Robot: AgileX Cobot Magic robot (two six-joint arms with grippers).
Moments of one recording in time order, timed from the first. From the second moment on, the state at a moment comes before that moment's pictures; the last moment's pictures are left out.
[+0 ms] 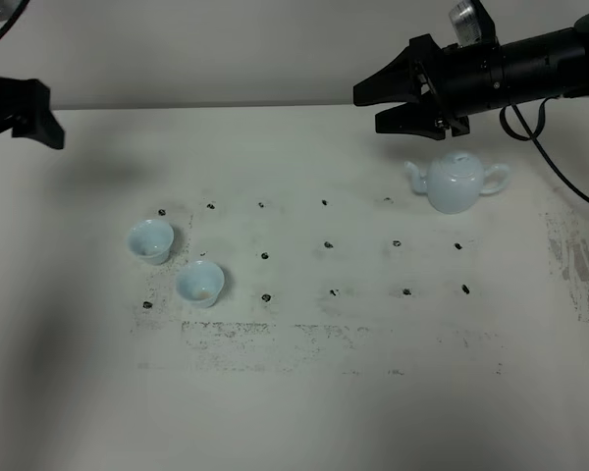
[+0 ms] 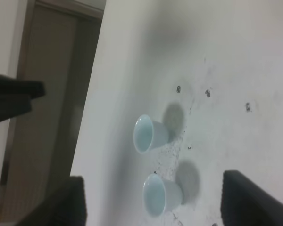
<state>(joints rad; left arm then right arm) 0.10 1.79 -1.52 -0.31 0.94 0.19 0.05 2.24 -1.79 1.26 1.21 -0.63</state>
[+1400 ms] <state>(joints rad) 0.10 0.48 -0.52 -0.02 1.09 -0.05 0.04 2.24 -1.79 1.26 1.21 -0.60</state>
